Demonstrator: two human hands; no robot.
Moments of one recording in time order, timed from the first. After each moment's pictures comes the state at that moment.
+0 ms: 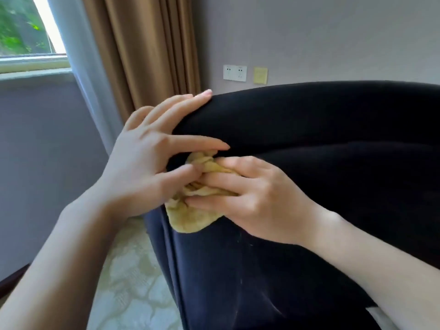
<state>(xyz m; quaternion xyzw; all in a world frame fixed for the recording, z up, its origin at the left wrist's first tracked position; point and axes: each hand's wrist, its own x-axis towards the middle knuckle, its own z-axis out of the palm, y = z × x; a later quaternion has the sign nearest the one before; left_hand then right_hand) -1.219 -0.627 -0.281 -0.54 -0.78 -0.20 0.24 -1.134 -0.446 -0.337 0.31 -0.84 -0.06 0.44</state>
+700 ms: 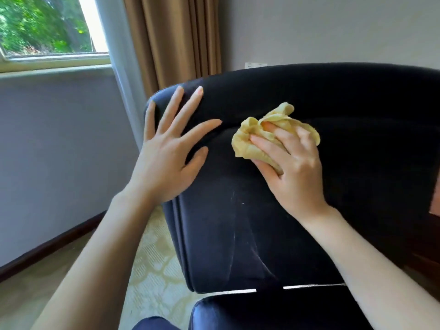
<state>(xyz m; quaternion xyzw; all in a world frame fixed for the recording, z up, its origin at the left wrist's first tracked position) -1.168 -0.635 -0.333 -0.44 -0.82 -0.17 0.33 -1.090 -0.423 -0.374 0.08 -0.81 0.06 0.58</state>
